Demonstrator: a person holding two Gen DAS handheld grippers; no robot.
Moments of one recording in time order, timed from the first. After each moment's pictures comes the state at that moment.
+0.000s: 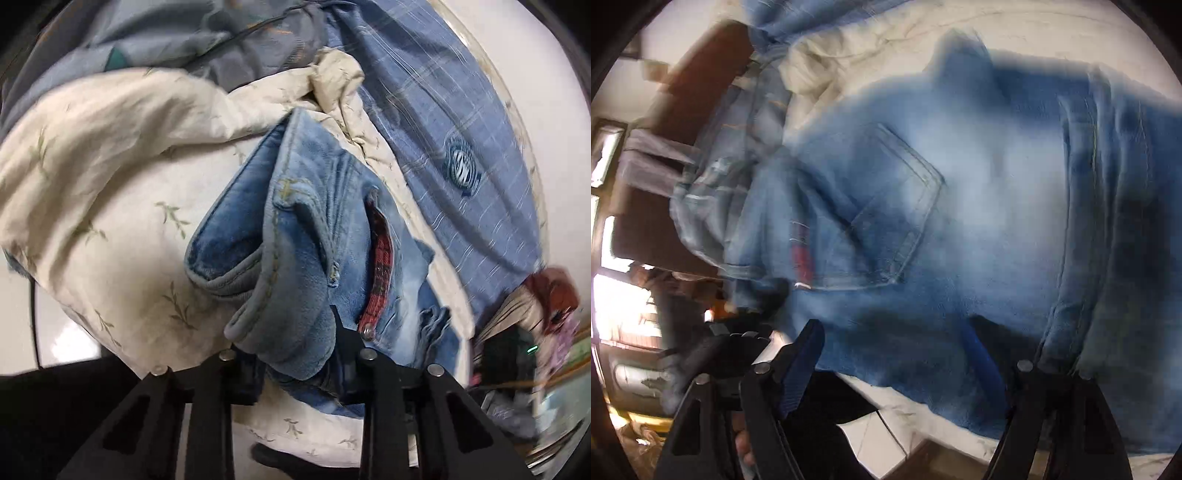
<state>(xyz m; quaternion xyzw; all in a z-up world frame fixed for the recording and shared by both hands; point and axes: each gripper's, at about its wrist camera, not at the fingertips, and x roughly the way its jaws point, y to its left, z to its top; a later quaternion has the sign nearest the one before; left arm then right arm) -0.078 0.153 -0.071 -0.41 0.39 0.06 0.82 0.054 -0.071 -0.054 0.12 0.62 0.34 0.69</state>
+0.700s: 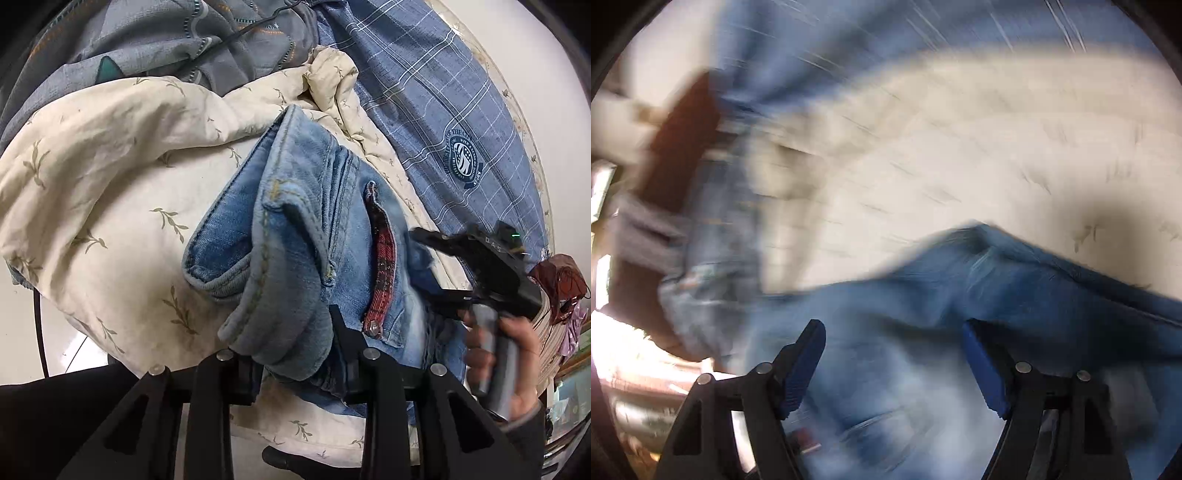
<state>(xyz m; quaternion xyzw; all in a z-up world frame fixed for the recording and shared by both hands) -0.076 0.152 -0.073 -0.40 0.39 0.06 0.83 0.178 -0.054 -0.058 0.17 0.61 0.29 0.71</state>
